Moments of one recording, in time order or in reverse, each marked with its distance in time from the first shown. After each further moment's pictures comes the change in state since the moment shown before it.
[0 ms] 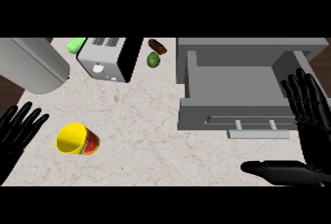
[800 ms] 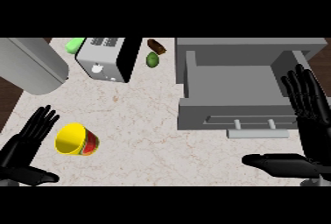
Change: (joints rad) left arm -0.192 -0.003 0.062 0.624 -0.487 0.002 -0.422; right arm -0.033 0.003 -0.035 0.051 0.003 0.025 -0.030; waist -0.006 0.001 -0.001
